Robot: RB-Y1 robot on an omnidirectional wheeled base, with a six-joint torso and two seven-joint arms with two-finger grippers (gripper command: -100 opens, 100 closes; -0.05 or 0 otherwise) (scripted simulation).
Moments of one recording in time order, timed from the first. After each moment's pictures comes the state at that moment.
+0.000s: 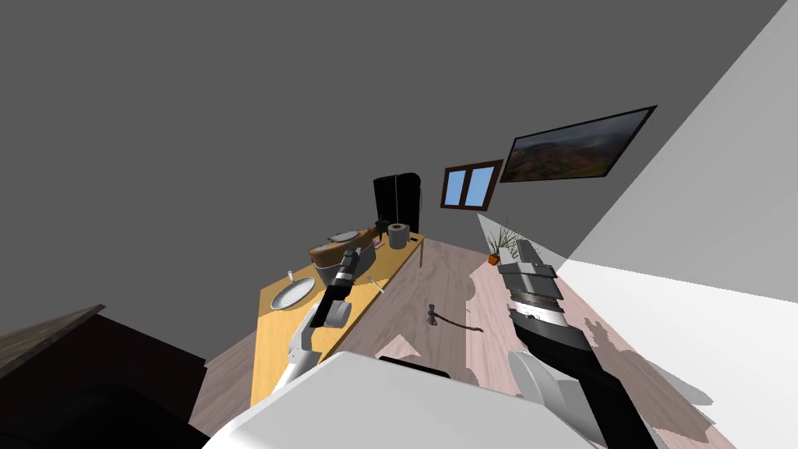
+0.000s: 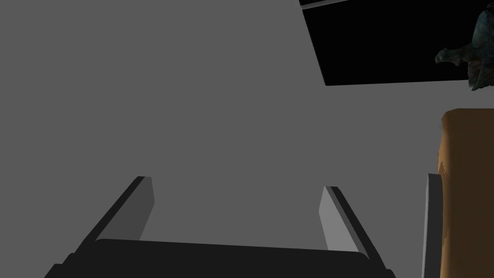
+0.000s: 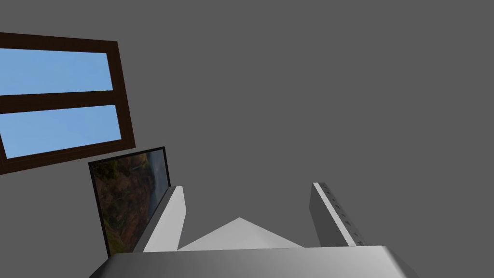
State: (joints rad) left arm 0.25 0.19 0.10 -1.98 0.07 -0.34 -0.10; right arm 0.46 -0.05 -0.02 -2.37 -0.06 -0.36 0.13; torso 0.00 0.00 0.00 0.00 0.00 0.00
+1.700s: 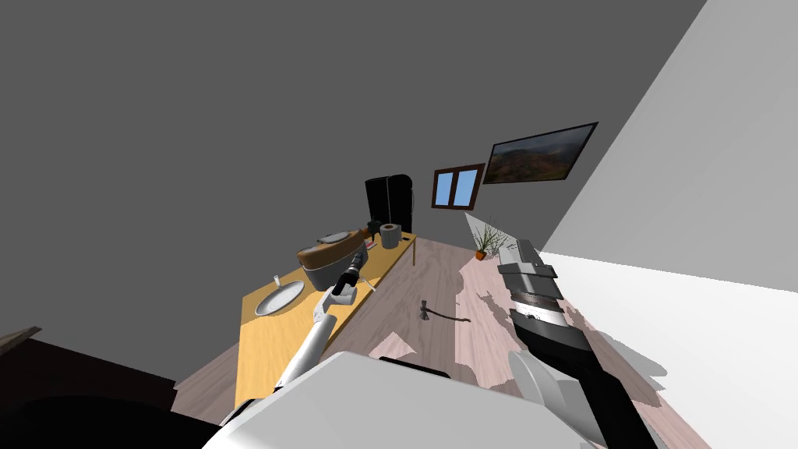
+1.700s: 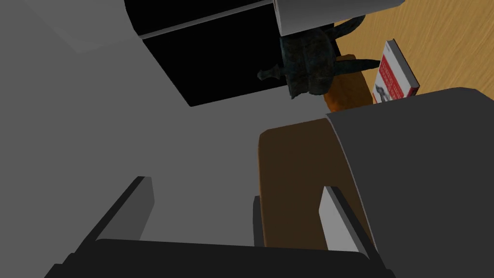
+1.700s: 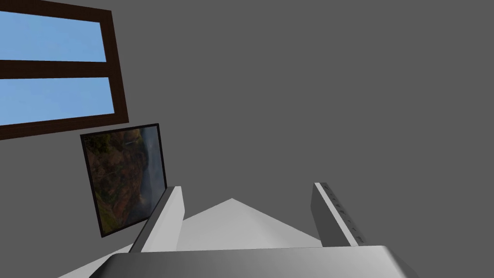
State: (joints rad) left arm -0.04 0.23 0.17 -1.51 0.07 -0.01 -0.15; right arm 0.46 -0.05 -0.02 -2.37 -0.06 -0.36 0.13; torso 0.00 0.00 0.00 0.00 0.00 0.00
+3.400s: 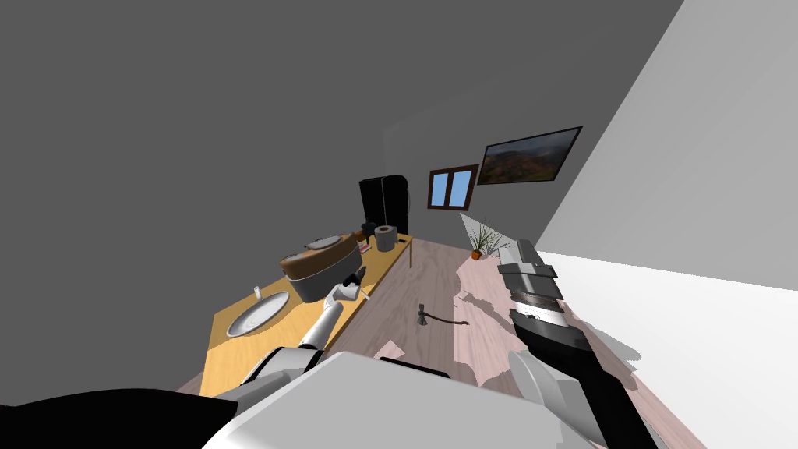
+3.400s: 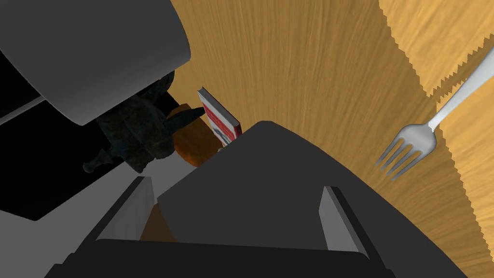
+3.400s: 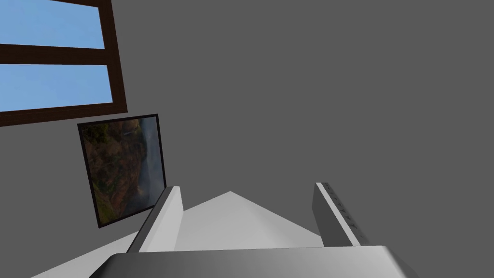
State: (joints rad) left arm -0.26 0.30 0.16 -1.01 0.06 0.30 -0.30; right arm 0.46 -0.05 -0.02 -2.37 -0.06 -0.36 0.13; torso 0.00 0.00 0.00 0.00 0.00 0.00
